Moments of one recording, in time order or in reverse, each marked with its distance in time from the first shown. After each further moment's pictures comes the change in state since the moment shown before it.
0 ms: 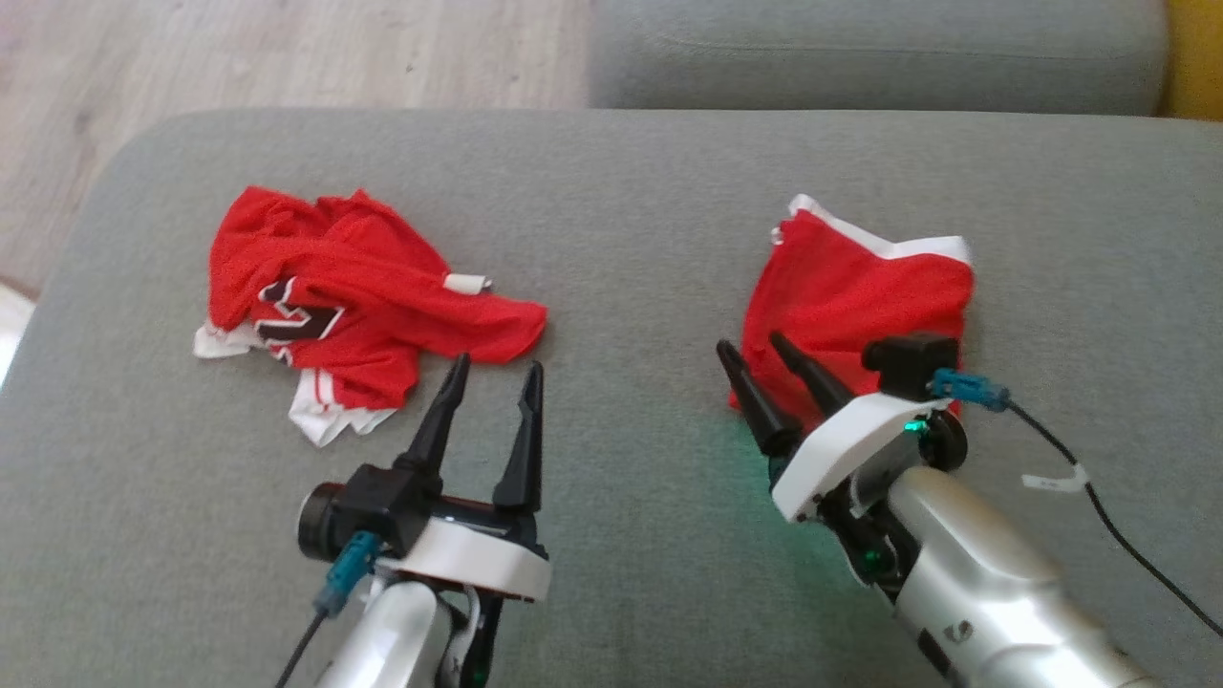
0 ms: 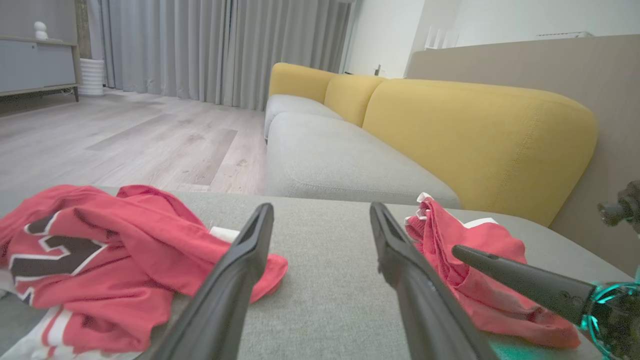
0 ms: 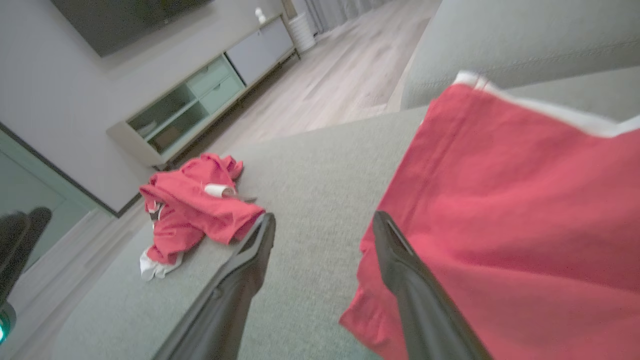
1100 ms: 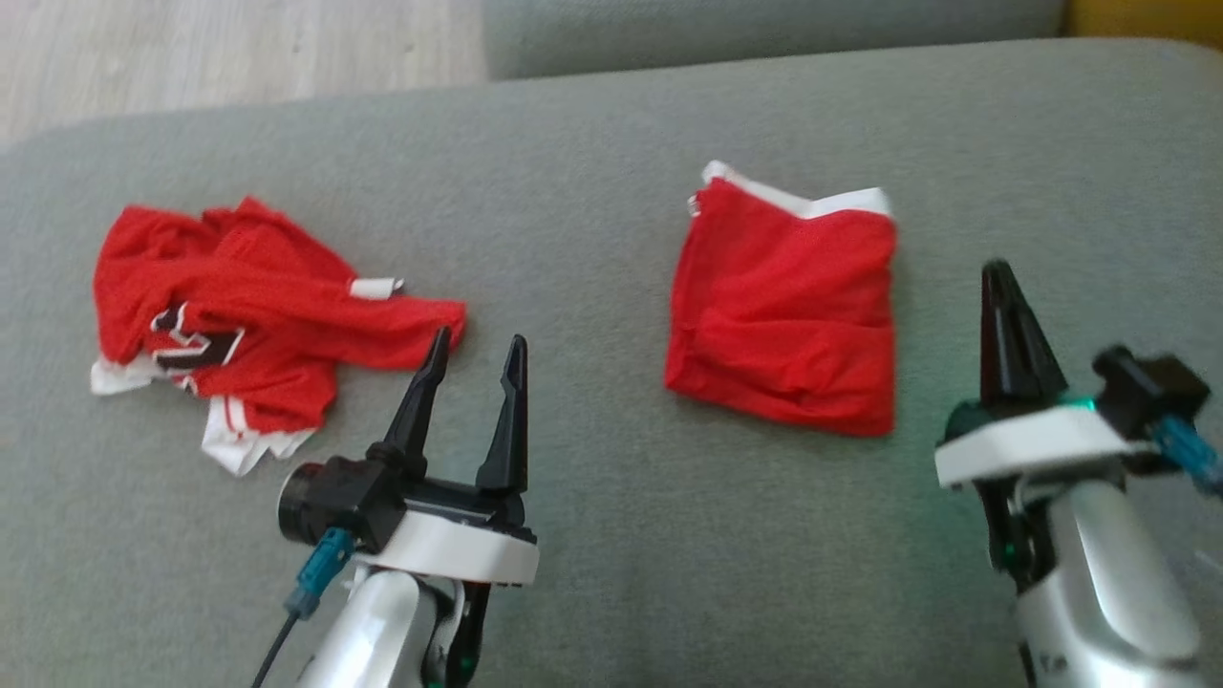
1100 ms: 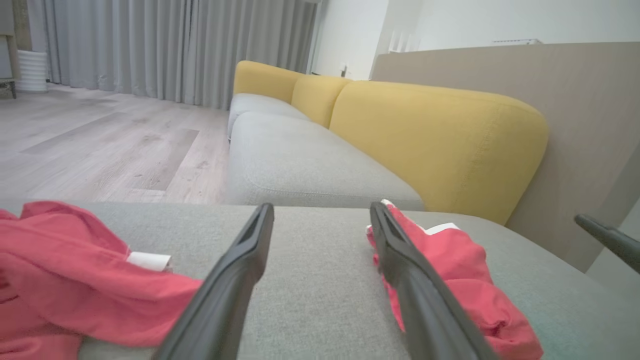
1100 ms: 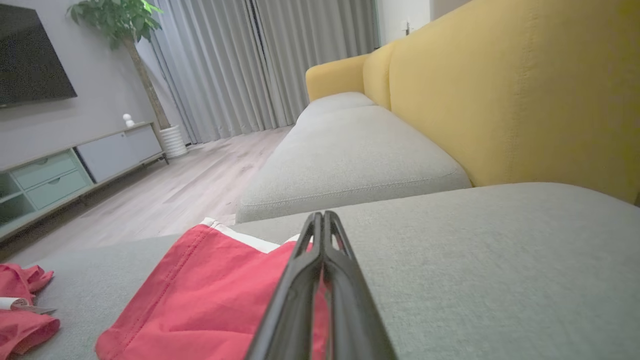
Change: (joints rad) left arm 0.013 0.000 0.052 -0.084 0.017 -0.026 0.000; right arm 0.256 0.064 -0.691 -0.368 -0.587 0.000 -0.101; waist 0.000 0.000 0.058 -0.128
